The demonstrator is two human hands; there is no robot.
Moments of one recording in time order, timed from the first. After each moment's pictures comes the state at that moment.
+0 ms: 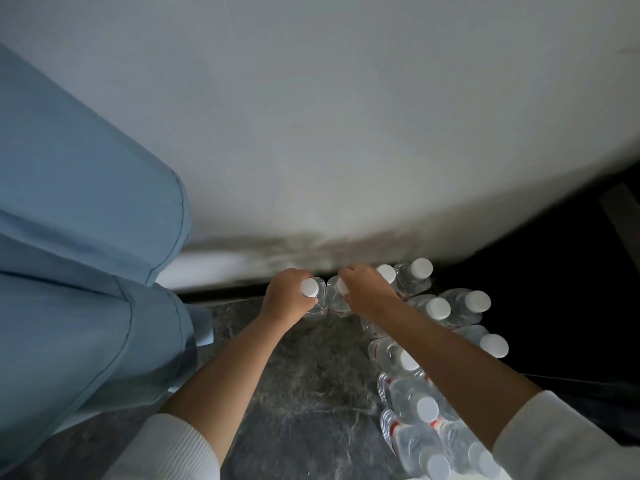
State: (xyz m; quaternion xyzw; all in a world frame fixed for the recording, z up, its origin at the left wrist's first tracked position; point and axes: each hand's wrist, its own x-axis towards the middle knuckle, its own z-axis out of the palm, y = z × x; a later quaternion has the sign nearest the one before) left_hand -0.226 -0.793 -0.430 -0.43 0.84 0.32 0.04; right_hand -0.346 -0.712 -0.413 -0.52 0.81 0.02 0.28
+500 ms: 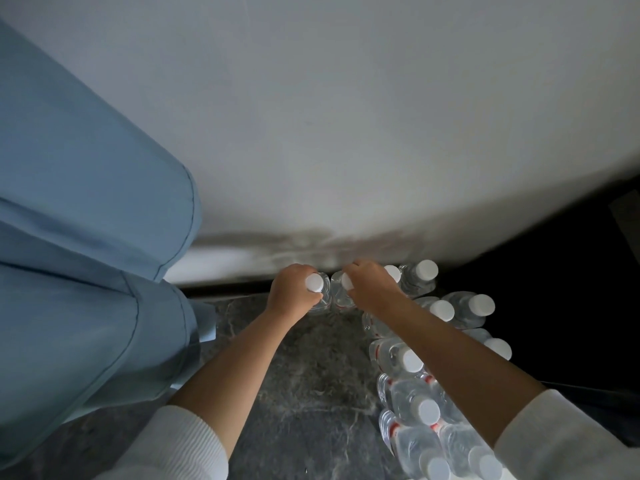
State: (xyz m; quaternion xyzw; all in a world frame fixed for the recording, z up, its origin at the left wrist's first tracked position) left_hand -0.229 -0.794 -0.431 -0.44 0.83 0.34 0.03; right_hand -0.349 -0.716 -0.413 -0.51 0.81 0.02 0.29
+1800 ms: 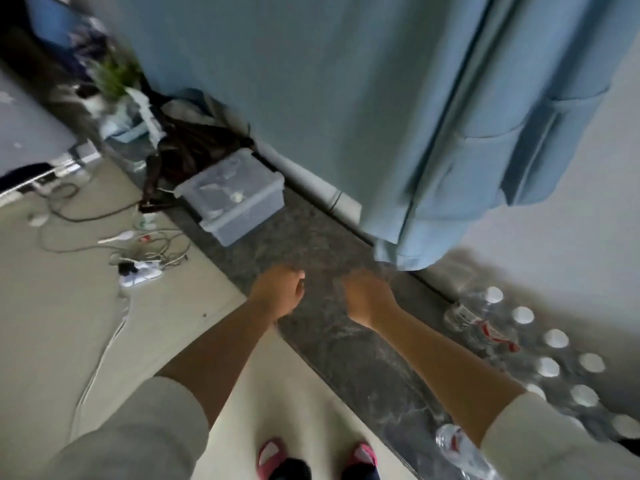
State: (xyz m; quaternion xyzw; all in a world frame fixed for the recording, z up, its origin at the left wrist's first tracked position) left_hand 0.103 -0.650 -0.295 -0.70 0.69 0.17 0.06; right_hand -0.057 -0.666 -0.293 -0.82 0.52 0.12 0.20
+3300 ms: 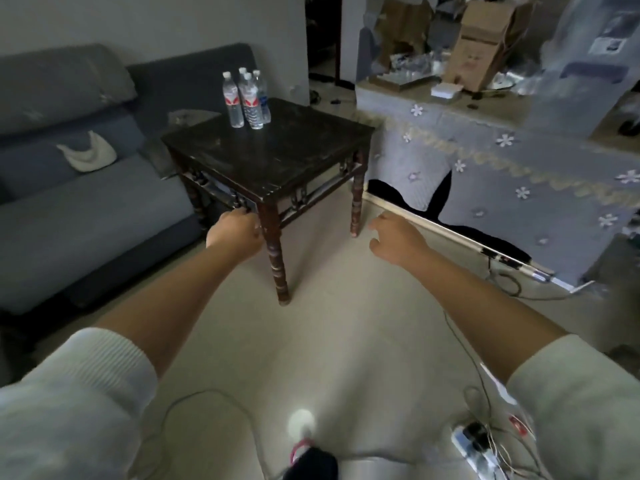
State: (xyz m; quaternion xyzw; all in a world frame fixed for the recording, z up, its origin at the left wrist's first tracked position) left_hand 1.056 -0.232 -0.150 -0.99 -0.07 -0.01 -0.07; right_hand 1.071 -0.483 -0.158 -0.98 -0.12 0.03 0.13
